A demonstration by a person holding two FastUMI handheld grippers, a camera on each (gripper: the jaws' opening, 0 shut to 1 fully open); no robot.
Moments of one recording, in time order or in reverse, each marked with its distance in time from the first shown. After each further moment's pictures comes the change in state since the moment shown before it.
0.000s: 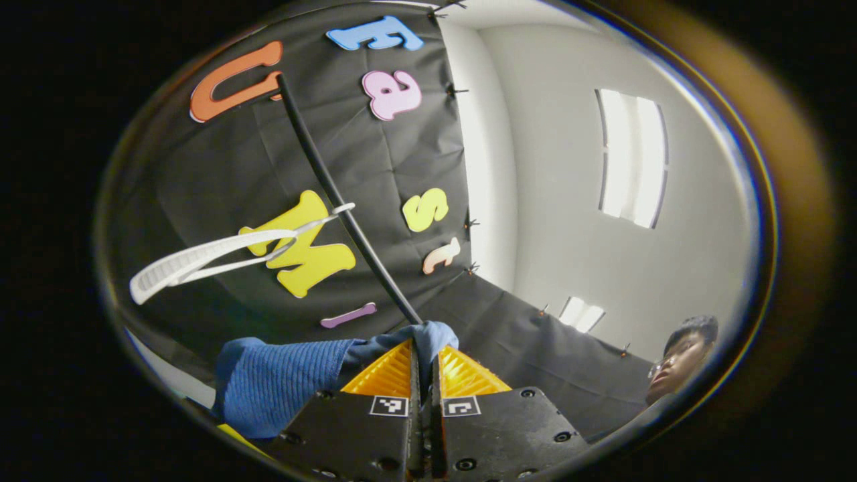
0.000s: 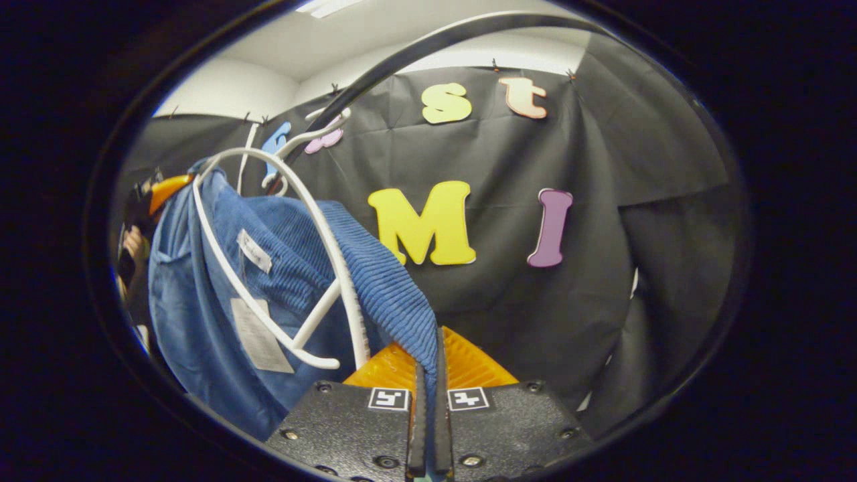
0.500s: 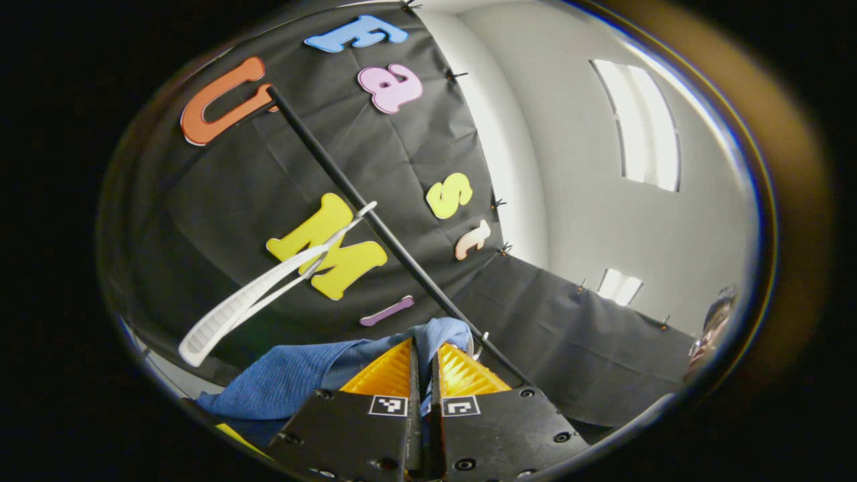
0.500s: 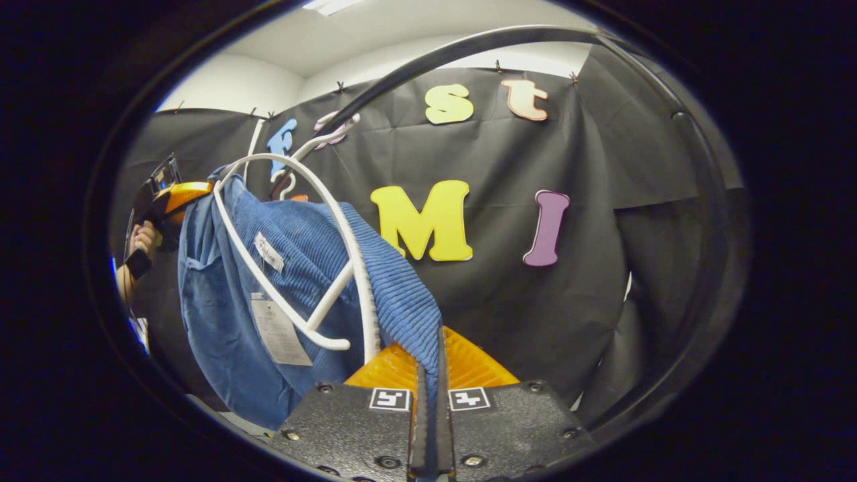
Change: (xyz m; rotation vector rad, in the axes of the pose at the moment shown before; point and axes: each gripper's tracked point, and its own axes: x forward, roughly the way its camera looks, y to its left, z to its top) left arm 0.006 0.032 -0.003 0.226 0.087 0.189; right arm -0.025 -0.016 -0.007 -0.071 0.044 -0.048
